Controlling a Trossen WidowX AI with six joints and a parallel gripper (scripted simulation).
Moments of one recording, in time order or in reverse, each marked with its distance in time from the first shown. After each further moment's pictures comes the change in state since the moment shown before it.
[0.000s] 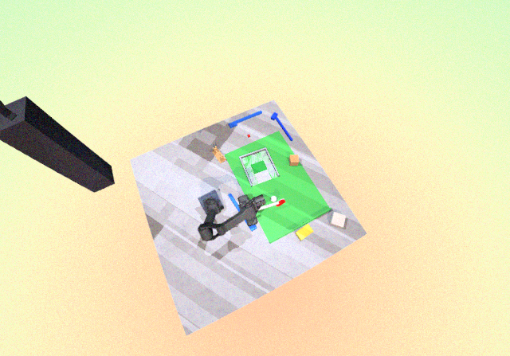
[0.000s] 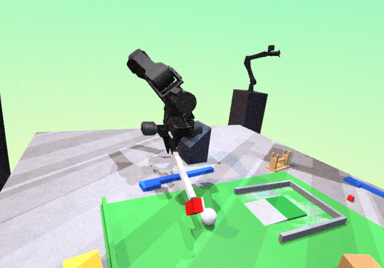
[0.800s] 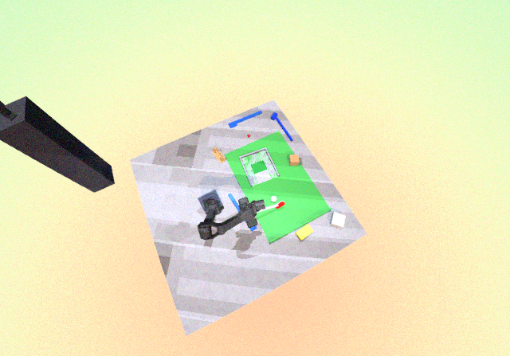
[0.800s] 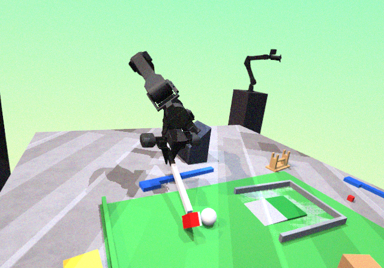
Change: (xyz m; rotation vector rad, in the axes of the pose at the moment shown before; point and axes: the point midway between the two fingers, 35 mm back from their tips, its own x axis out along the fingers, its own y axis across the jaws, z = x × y) arm 0.039 -0.003 -0.001 0.004 -0.002 -0.011
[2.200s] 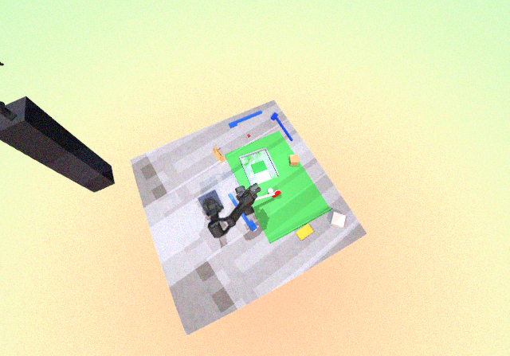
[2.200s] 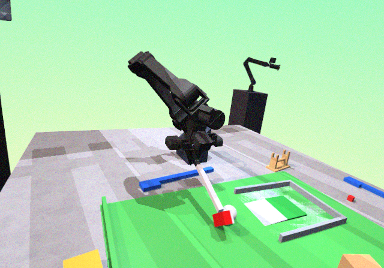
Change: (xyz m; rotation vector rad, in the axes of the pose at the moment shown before) arm 0.005 0.082 0.009 -0.003 0.003 0.033
